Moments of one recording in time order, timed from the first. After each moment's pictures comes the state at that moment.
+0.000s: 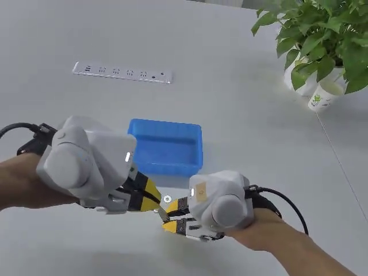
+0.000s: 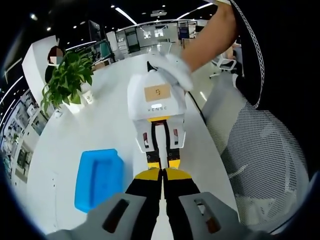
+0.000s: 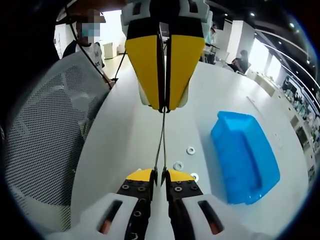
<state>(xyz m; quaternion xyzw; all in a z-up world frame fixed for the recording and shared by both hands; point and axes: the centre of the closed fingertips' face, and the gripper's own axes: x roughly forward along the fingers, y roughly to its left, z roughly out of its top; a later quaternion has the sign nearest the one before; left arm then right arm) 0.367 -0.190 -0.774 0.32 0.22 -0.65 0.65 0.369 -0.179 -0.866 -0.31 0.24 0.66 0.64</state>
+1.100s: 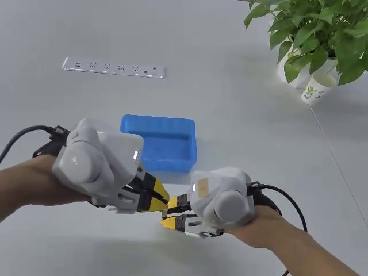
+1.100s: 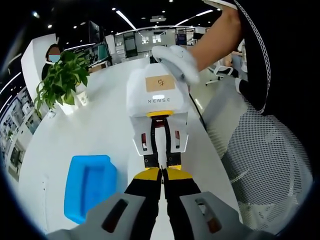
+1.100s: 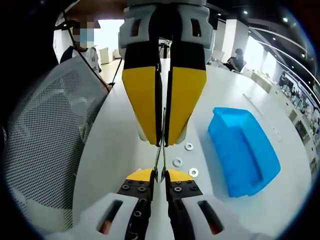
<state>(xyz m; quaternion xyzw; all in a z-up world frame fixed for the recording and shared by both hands) 0.370 -0.212 -0.790 0.29 0.21 -0.67 0.65 0.370 -0.186 -0.865 -0.29 0.24 0.66 0.65</state>
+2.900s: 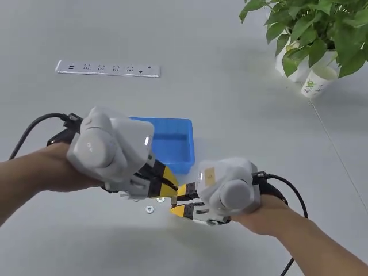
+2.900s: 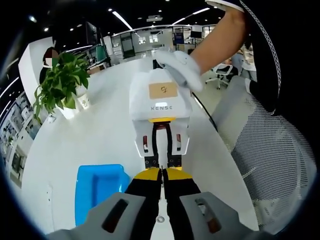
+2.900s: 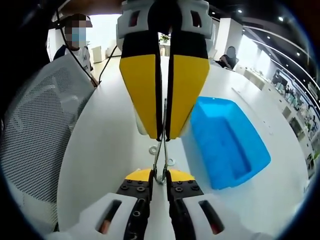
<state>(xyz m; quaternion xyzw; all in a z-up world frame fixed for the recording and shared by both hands) 0.403 -0.230 -0.789 0.30 0.20 -0.68 0.64 0.407 -0.204 -0.872 -0.30 0.25 0.63 0.67</state>
